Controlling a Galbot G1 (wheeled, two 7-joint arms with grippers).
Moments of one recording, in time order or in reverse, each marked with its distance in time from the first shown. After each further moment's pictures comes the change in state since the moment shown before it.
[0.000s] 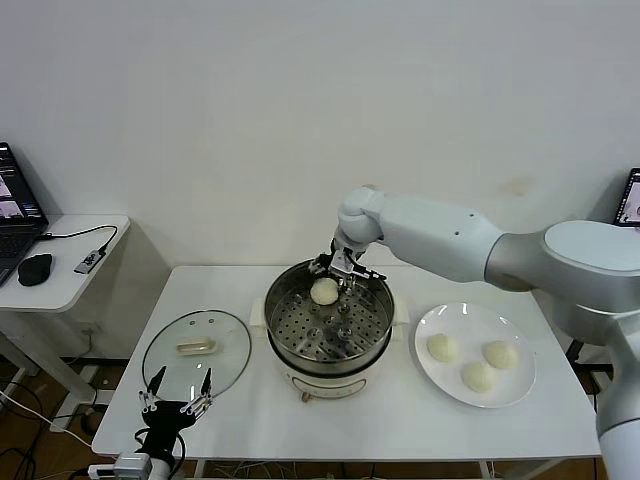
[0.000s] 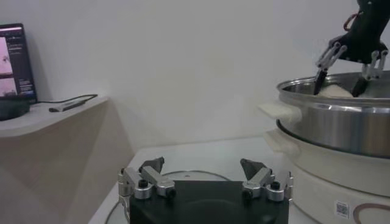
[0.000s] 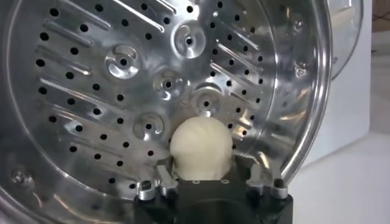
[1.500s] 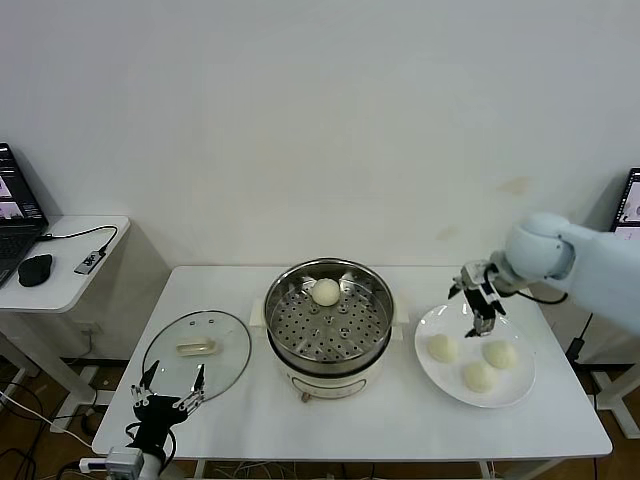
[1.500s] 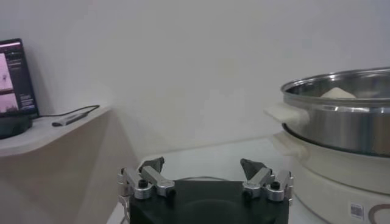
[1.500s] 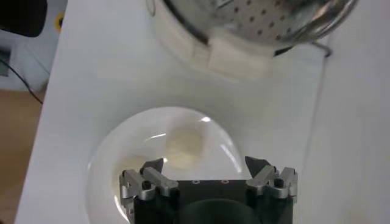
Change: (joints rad) left arm -0.005 0.044 -0.030 0.002 0.003 0.012 0.004; right arm -0.133 -0.733 0.139 0.464 0.213 -0.713 -0.132
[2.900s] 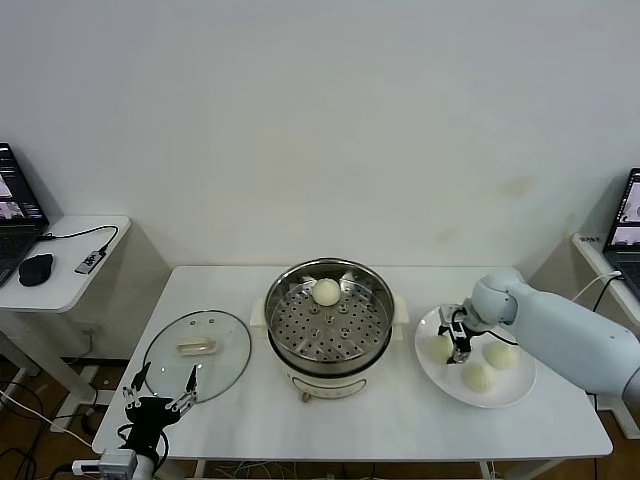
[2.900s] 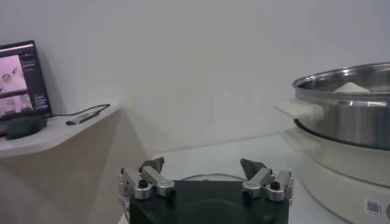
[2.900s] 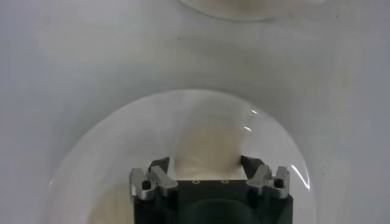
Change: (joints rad) left arm 0.009 -0.009 -0.023 0.003 0.009 -0.002 0.002; right arm -0.413 0.195 0.342 -0.305 -0.201 0.033 0.036
